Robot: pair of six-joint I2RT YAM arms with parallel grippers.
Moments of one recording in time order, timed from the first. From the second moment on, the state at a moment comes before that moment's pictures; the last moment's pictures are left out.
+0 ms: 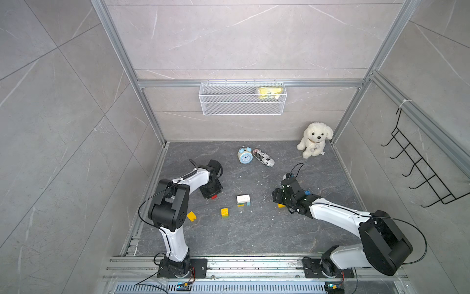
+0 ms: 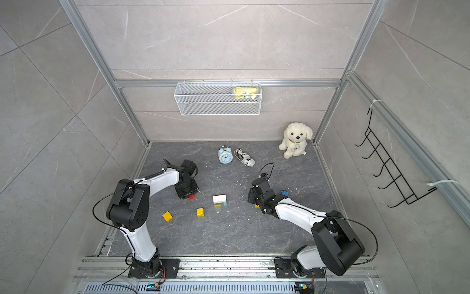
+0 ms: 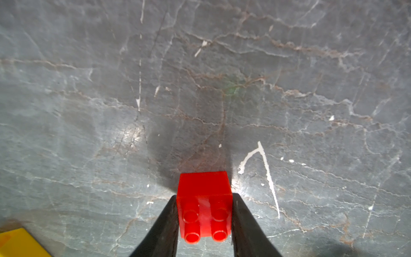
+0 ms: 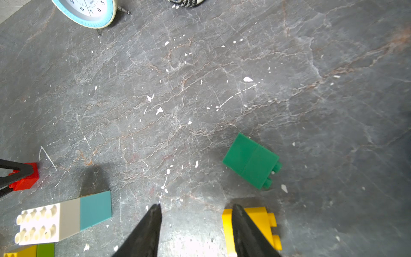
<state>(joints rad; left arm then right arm) -0.35 1.84 1.20 -0.79 -0.04 -0.84 0.57 1.41 0.69 -0.14 0.12 0.68</state>
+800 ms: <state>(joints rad) -0.48 1.57 1.19 -0.90 -0.03 -0.79 0.57 1.41 0.69 -0.14 0.12 0.68</state>
